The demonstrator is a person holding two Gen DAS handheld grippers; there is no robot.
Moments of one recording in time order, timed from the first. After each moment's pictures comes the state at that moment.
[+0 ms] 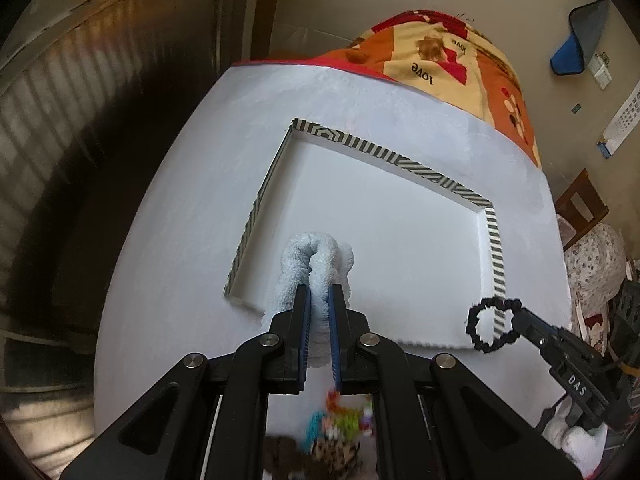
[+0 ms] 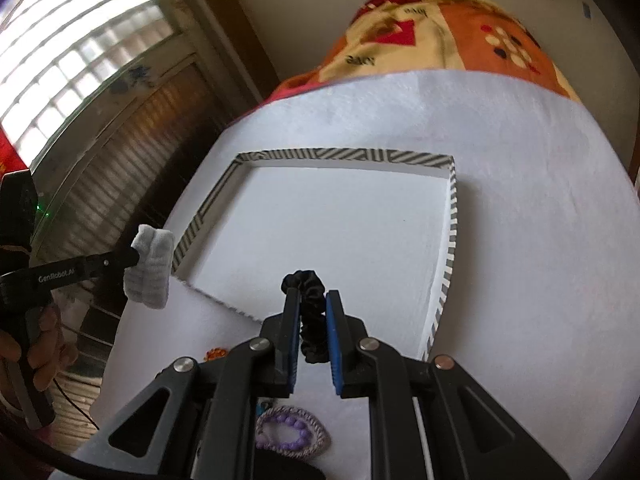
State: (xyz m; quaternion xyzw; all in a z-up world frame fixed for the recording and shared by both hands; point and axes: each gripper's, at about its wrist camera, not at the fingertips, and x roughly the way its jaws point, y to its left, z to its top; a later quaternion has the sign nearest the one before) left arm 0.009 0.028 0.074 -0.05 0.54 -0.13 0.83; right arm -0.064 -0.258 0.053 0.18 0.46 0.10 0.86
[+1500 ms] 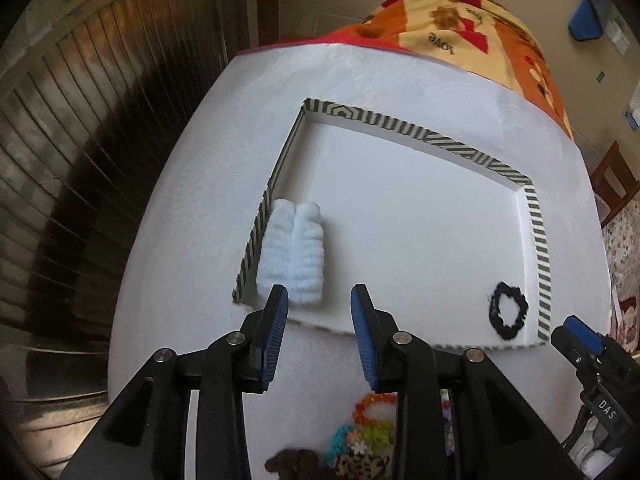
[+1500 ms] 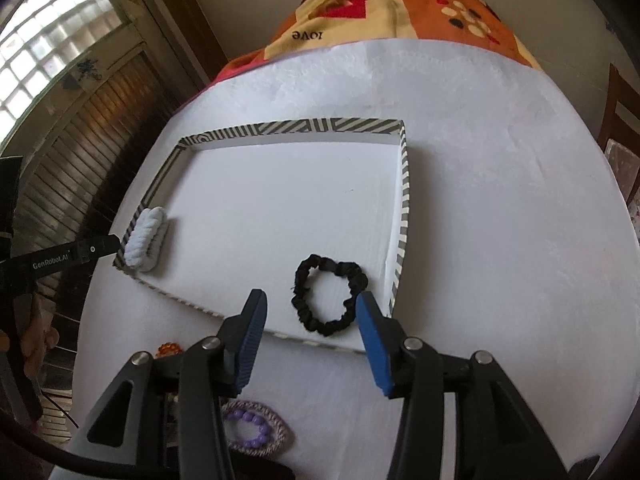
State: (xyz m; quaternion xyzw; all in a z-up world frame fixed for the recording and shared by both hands) left arm 0.005 0.014 0.059 0.02 0.56 -0.09 0.83; right arm -0.079 -0.263 0.036 0.16 0.49 0.03 0.86
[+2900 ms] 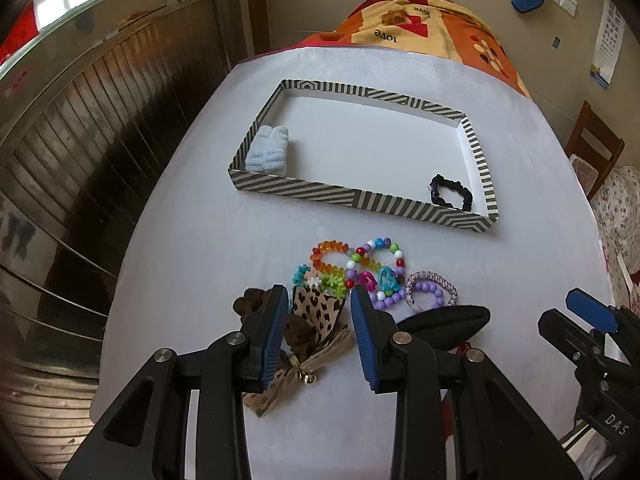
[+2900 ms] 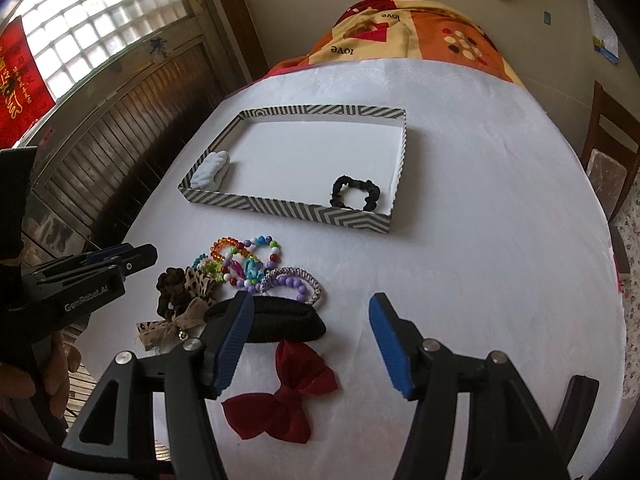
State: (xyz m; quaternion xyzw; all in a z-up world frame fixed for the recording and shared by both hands) left arm -0.167 -0.006 0.084 0.06 0.50 -0.08 0.86; right arm -0.227 -0.229 0.076 0.12 0.47 0.05 0.87
